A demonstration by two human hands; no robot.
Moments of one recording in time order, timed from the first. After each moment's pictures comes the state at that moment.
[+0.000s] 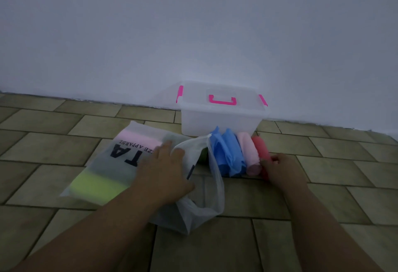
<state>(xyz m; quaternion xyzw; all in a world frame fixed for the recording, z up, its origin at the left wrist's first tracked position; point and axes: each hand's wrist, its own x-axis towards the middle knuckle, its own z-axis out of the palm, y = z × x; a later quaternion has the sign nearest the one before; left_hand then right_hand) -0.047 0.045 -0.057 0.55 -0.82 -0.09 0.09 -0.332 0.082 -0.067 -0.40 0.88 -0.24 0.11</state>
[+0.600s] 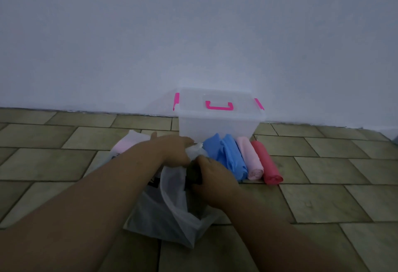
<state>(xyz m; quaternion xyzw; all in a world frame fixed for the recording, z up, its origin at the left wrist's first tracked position) -0.066 -0.042 -0.016 0.48 -0.86 -0.17 -0.09 -0.194 0.058 -0.062 -0.70 0.68 -0.17 0.17</state>
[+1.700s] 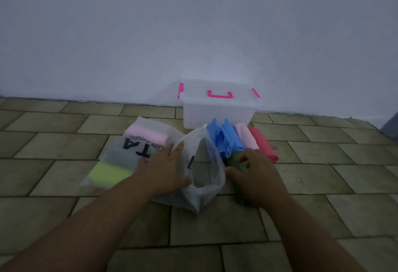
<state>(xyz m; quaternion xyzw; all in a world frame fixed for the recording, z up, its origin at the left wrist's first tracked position) -0.011 0.059 -0.056 0.51 -0.85 -0.15 0.02 -0.224 0.150 -0.048 -0.57 0.78 -0.22 0.09</state>
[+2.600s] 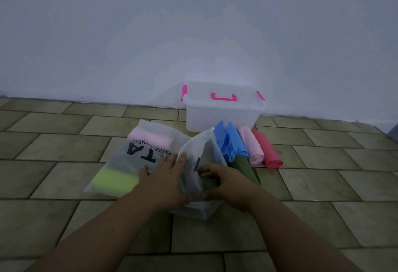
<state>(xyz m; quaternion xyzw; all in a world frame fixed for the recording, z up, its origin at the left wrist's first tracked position) -0.002 0.070 -0.065 0.49 -0.86 -0.16 0.00 -0.195 0.122 -0.051 -0.63 0.64 -0.19 0.40</state>
